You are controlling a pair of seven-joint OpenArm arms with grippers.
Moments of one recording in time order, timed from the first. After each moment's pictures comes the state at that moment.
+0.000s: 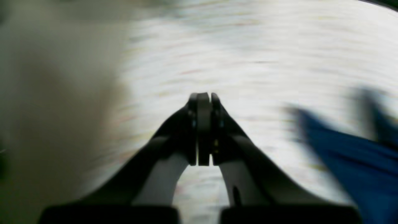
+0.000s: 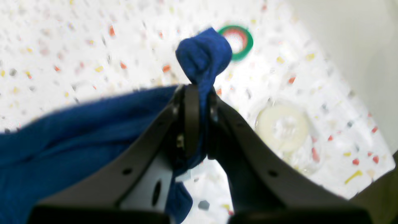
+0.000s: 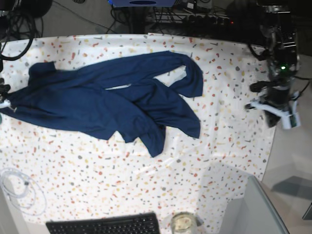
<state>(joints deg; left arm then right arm) 15.7 -16.8 -18.3 94.7 -18.2 -1.5 22.3 -13.7 19.3 21.8 89.1 24.9 -10.3 -34.8</state>
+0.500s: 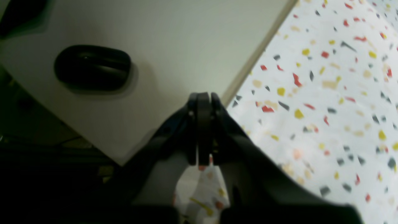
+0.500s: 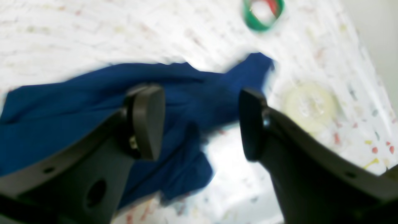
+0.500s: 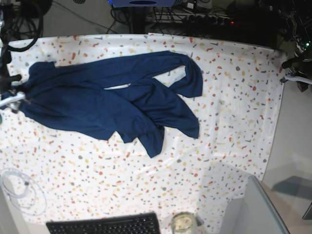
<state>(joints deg) 21.3 -16.1 -37.0 87.5 -19.0 -6.7 22.7 -20.0 17.5 15.9 103.4 24.2 -8.0 -40.0</state>
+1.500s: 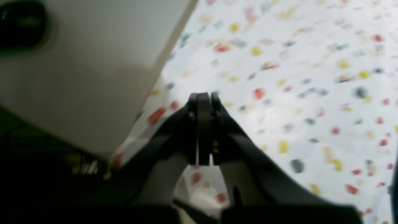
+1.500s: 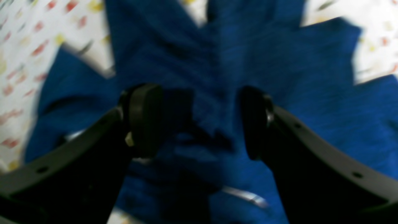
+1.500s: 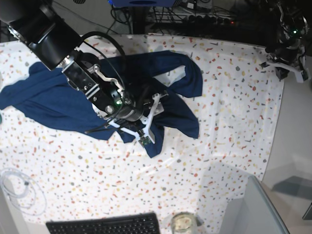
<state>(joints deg) 23.4 -10.6 -38.6 84.2 -18.2 -15.1 22.7 14.7 8.1 -45.2 72.6 24.8 -7.6 -41.8</state>
